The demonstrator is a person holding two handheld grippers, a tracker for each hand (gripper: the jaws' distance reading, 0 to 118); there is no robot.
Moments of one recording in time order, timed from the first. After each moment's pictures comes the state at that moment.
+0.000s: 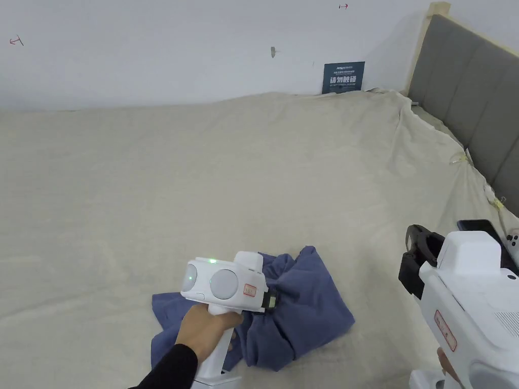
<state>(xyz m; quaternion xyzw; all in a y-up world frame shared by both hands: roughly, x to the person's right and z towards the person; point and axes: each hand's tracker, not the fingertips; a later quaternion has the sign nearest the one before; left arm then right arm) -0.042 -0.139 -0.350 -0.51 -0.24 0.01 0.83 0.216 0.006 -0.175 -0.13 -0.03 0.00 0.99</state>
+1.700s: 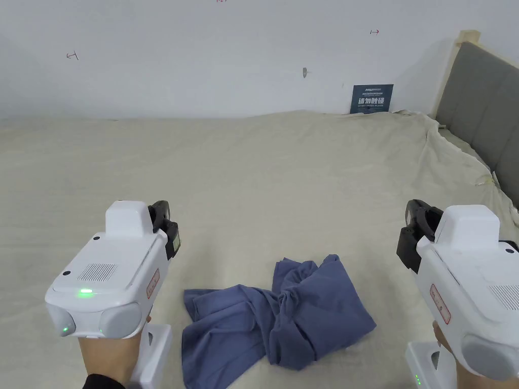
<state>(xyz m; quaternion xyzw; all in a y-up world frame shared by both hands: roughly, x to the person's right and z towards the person) -0.194 0.018 -0.227 -0.09 -0.01 0.00 1.00 0.173 0.053 -0.166 -0.06 0.00 0.02 1.00</state>
